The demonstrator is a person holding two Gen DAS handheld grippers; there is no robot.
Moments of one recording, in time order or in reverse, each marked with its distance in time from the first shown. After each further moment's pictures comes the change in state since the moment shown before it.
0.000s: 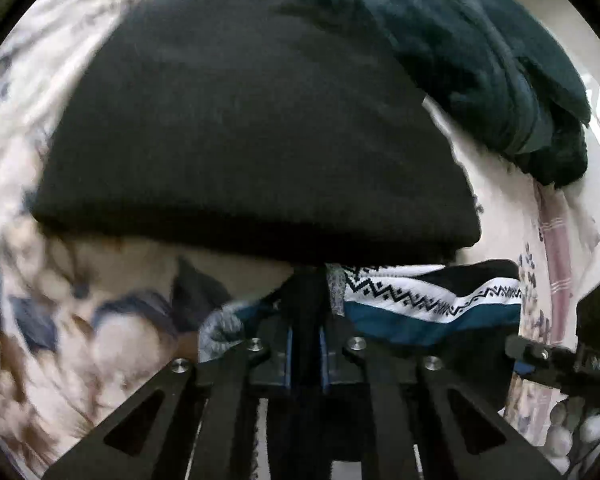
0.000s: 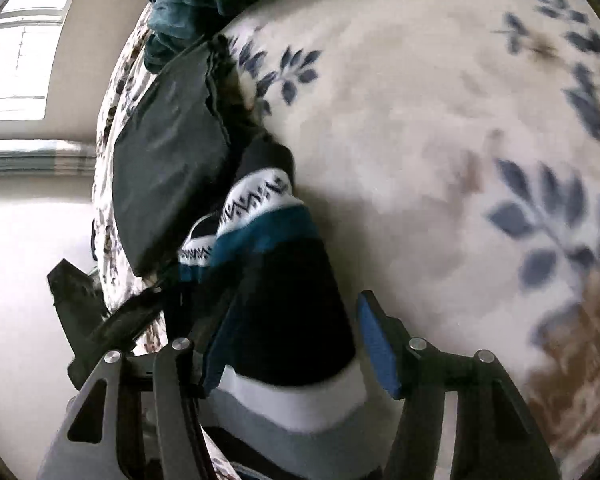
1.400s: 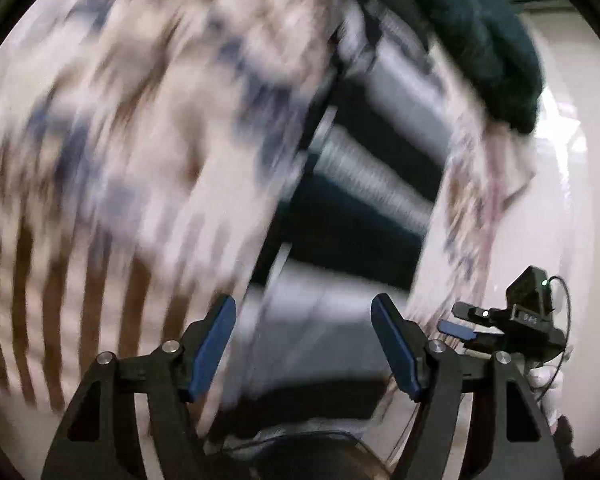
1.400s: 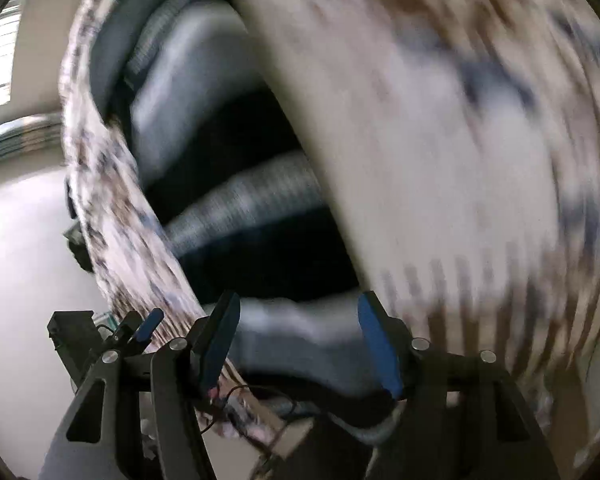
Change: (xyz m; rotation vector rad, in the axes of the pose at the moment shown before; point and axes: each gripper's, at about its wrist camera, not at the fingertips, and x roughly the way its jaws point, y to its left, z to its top) left arm -0.162 0.045 -0.318 -0.284 0.332 -0.200; right arm -0.061 -0.060 -0.278 0.165 0.254 -0.101
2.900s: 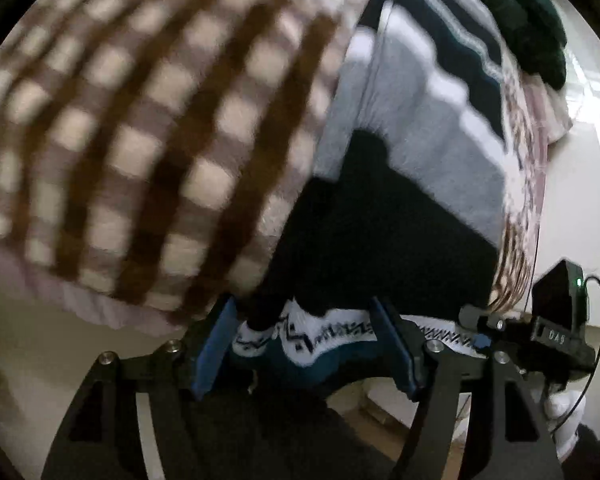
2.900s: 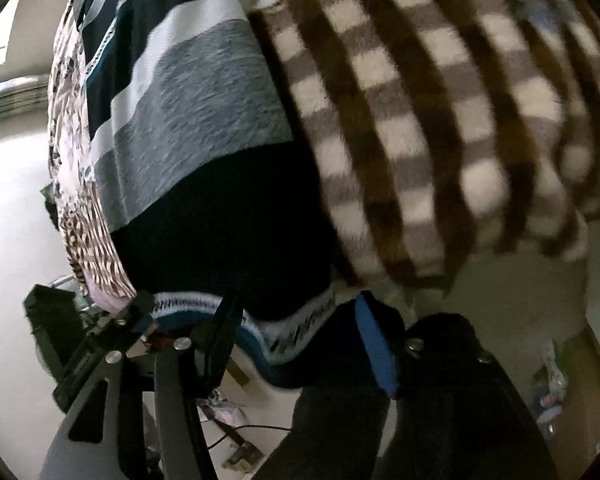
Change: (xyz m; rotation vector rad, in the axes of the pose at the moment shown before) left arm 0.068 0.068 -0.129 0.030 0.018 0.118; right arm 0.109 -0.090 -0.169 -0.069 0.007 -0.003
